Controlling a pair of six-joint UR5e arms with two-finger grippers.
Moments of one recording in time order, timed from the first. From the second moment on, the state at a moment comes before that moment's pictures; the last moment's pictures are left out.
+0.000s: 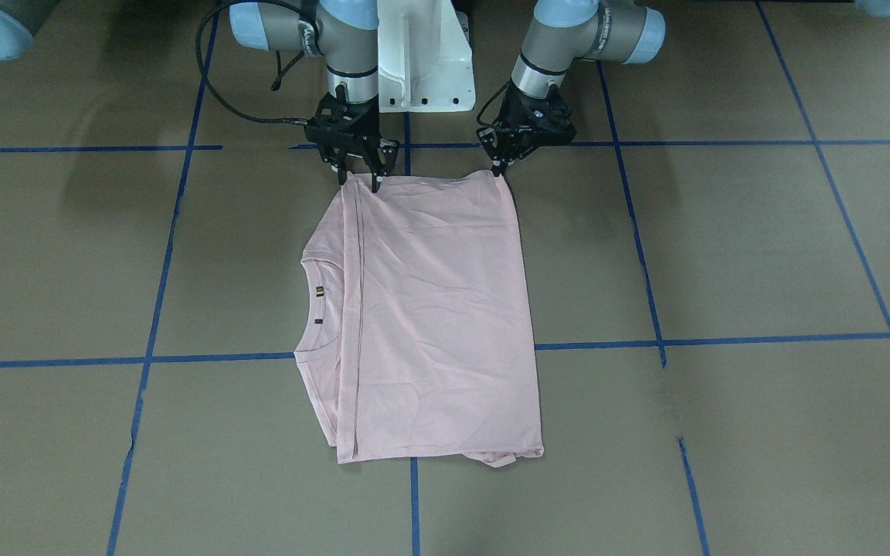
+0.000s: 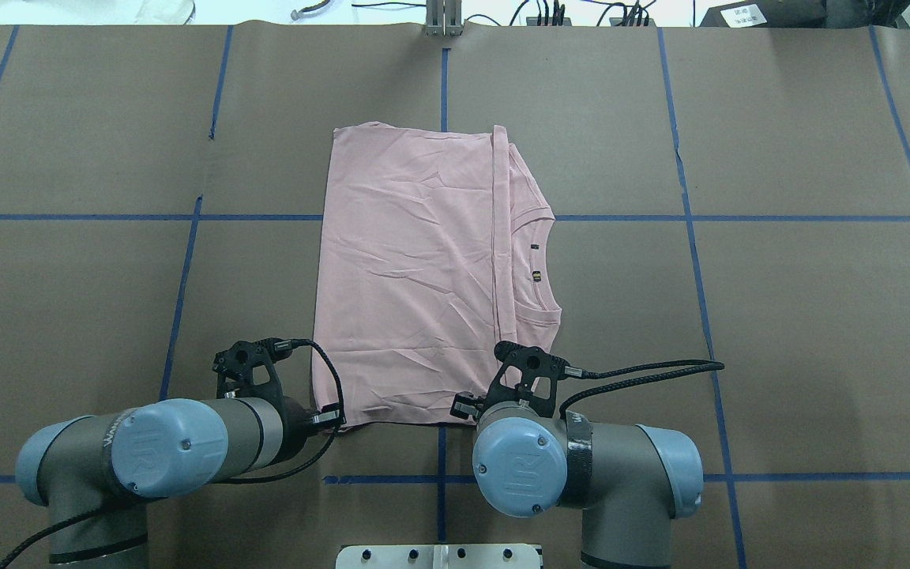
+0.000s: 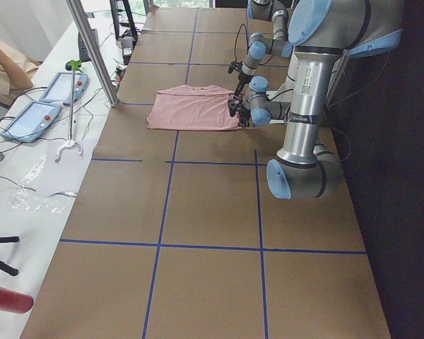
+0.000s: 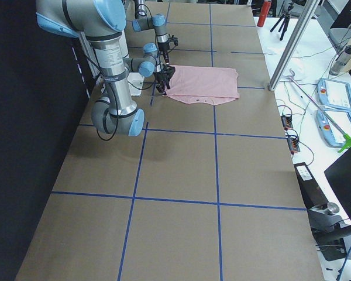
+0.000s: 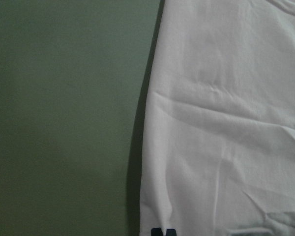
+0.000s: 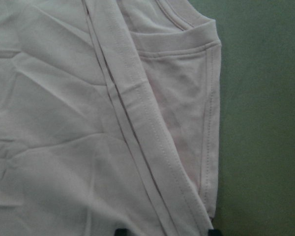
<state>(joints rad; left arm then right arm) -0.23 -1.83 -1.92 -1.99 -1.56 -1.65 0.16 -1.04 1.80 -1.58 1.38 1.79</state>
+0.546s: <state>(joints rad) -0.23 -1.83 -1.92 -1.99 -1.56 -1.65 0.16 -1.03 1.79 -1.59 1.38 1.82</state>
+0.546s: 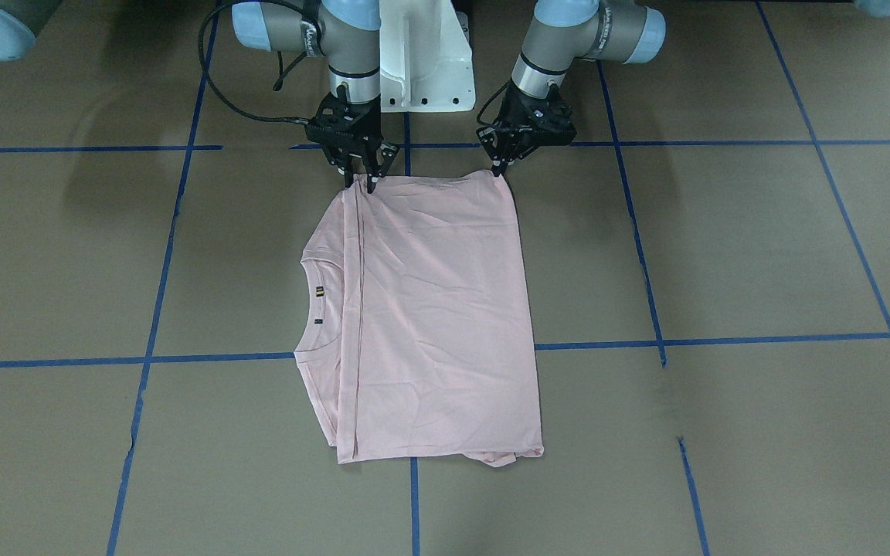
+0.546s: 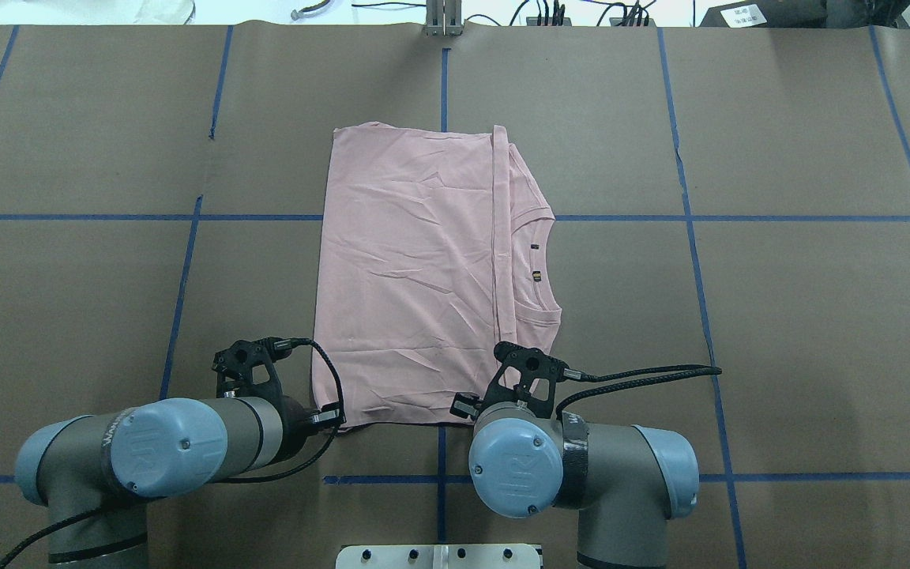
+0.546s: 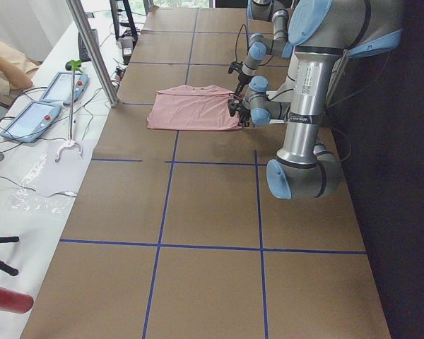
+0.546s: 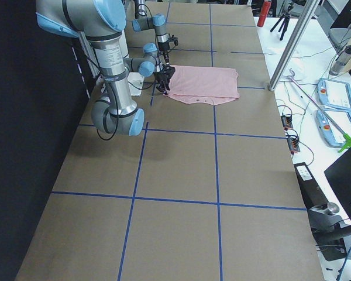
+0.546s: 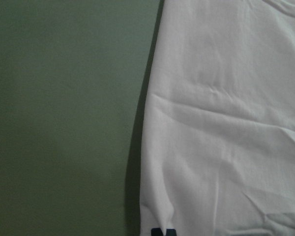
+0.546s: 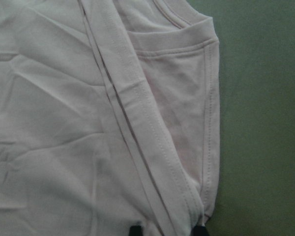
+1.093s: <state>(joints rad) -0.23 -1.83 -1.92 -1.99 -1.56 -1.65 0.17 -1.02 1.79 -1.59 1.38 1.83</state>
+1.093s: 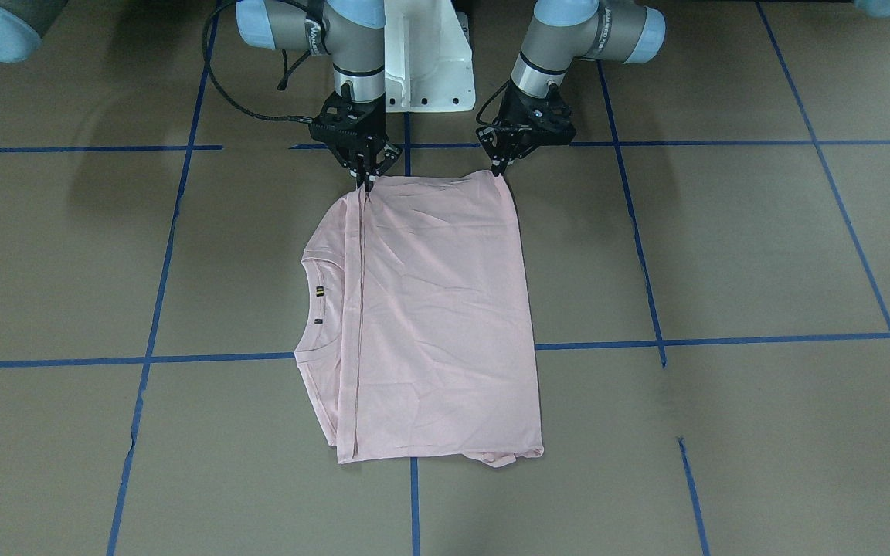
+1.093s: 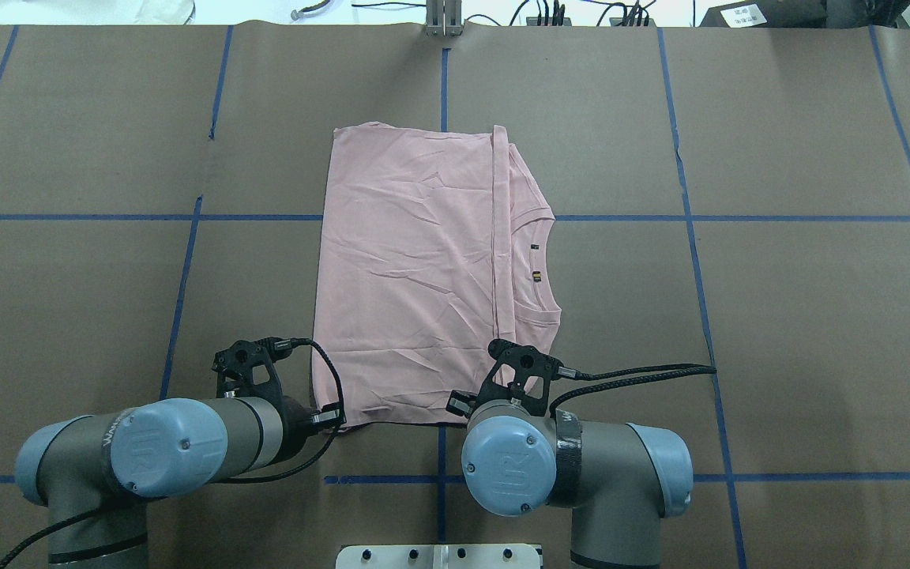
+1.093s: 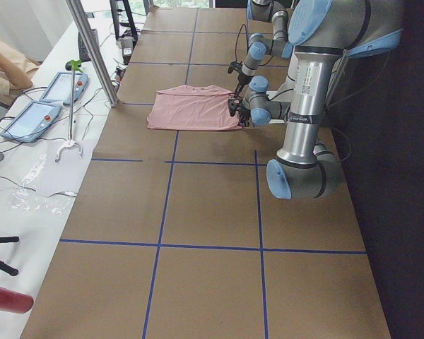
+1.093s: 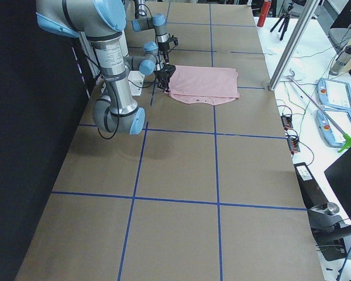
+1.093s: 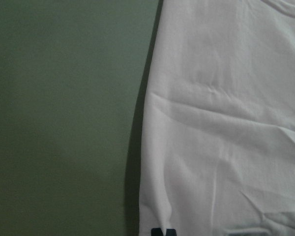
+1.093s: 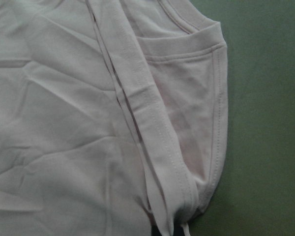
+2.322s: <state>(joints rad) -0.24 -1.90 -2.45 -1.46 -1.66 -1.65 0.10 -1.06 2.36 -2.07 1.39 1.88</state>
